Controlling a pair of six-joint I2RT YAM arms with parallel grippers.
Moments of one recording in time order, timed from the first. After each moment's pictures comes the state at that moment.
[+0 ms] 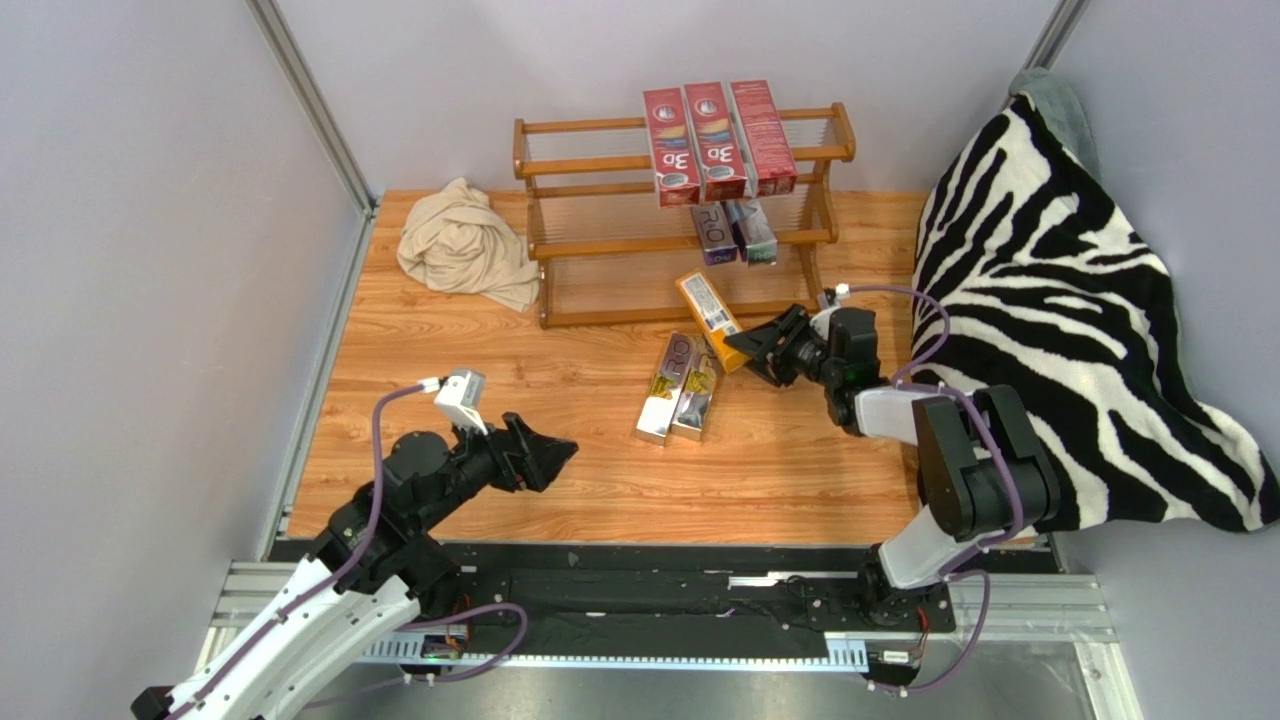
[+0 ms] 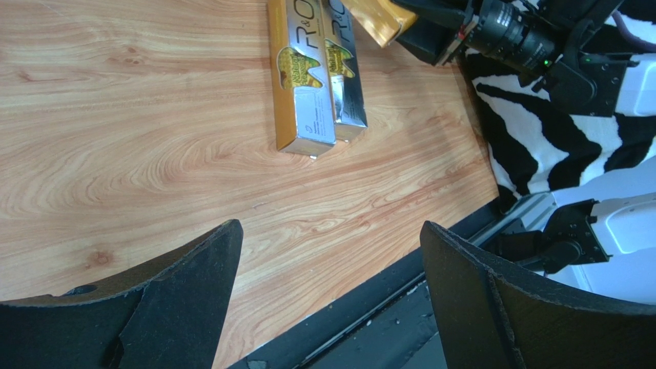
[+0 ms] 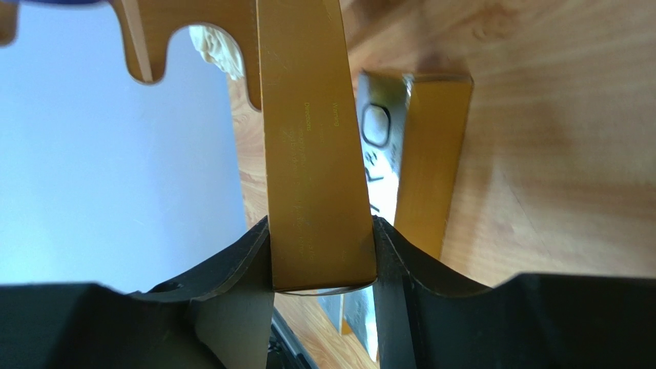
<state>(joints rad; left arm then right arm) -0.71 0.30 0.43 -0.40 -0.02 -0.66 0.19 1.58 0.57 0.60 -0.52 1.10</state>
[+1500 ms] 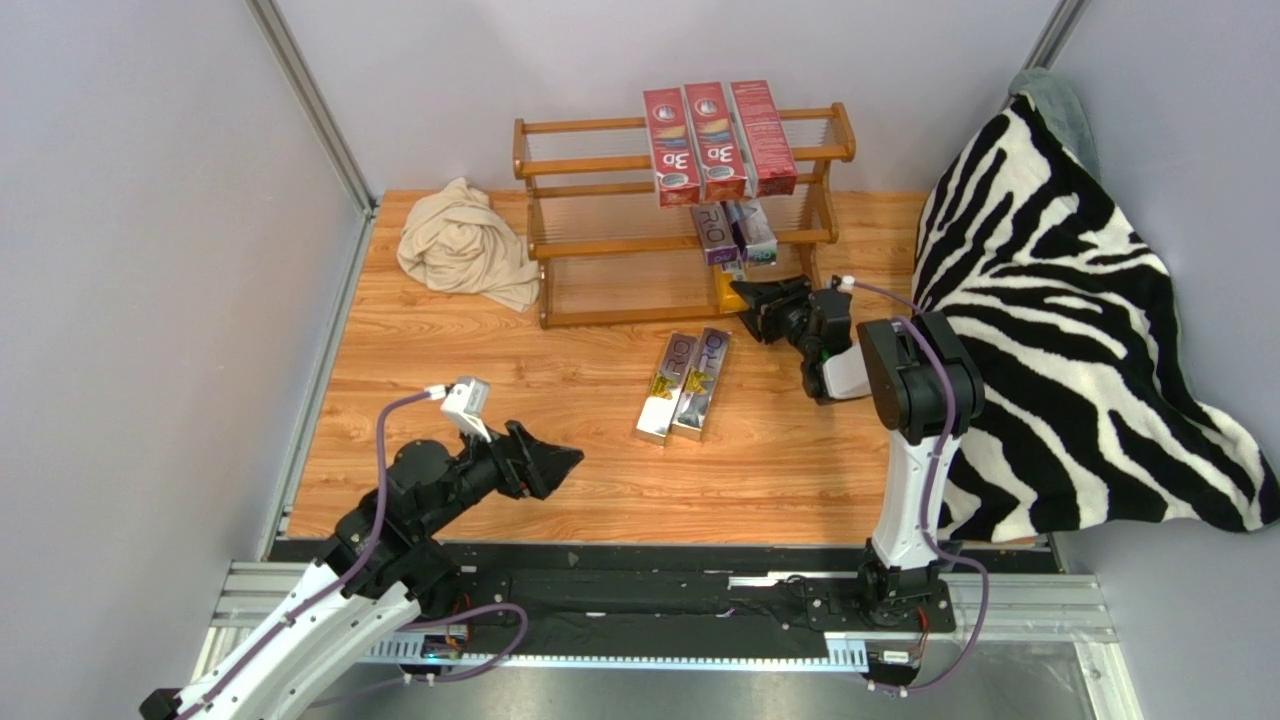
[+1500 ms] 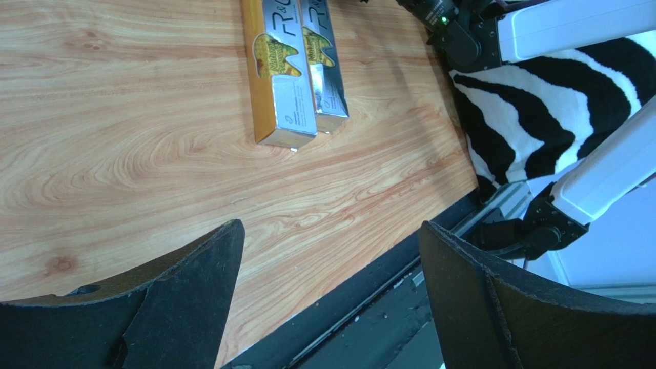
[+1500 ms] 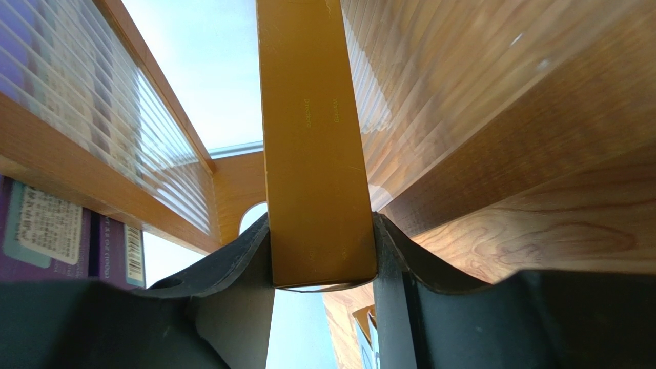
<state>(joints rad) -0.71 0.25 0.35 -0.34 0.04 -0.70 0.16 2.08 0.85 1.01 -0.29 1.48</state>
